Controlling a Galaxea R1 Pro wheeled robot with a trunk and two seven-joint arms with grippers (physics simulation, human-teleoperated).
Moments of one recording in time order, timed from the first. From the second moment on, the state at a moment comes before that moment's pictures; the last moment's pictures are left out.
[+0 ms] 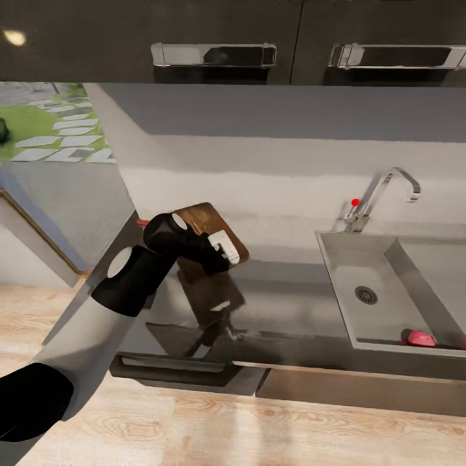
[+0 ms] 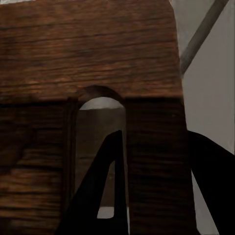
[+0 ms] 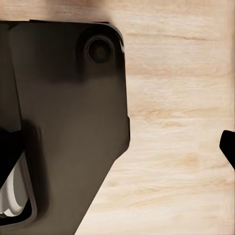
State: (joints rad) left arm -1.12 0.00 -0.50 -1.33 -0.76 0.95 -1.21; right arm -0.05 0.08 -0.01 -0.09 0.03 -0.39 -0.24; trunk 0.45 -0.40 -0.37
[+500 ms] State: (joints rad) left arm -1.12 -0.02 -0.44 -1.31 -0.75 1.01 -1.09; right arm -0.05 0.08 -0.01 -0.09 0.03 -0.39 -0.24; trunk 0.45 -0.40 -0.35
